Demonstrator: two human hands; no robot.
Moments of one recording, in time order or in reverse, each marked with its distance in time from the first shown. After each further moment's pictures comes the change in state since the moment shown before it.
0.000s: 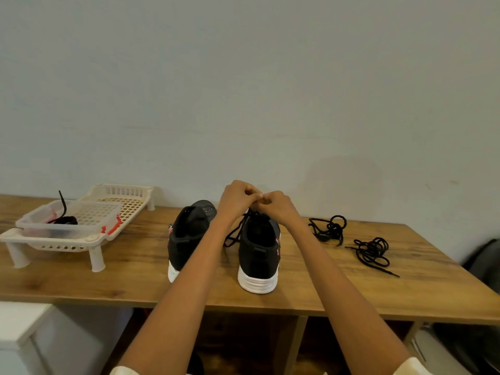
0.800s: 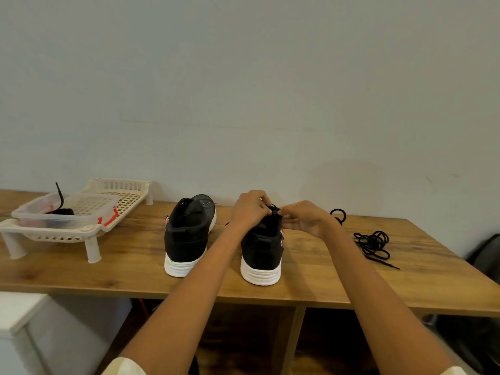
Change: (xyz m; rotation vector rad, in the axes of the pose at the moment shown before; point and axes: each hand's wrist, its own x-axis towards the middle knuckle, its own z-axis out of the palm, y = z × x) left_hand -0.021 -0.001 0.040 0.149 -0.098 0.013; right_hand -0.021 0.058 -0.025 0.775 -0.173 0.346
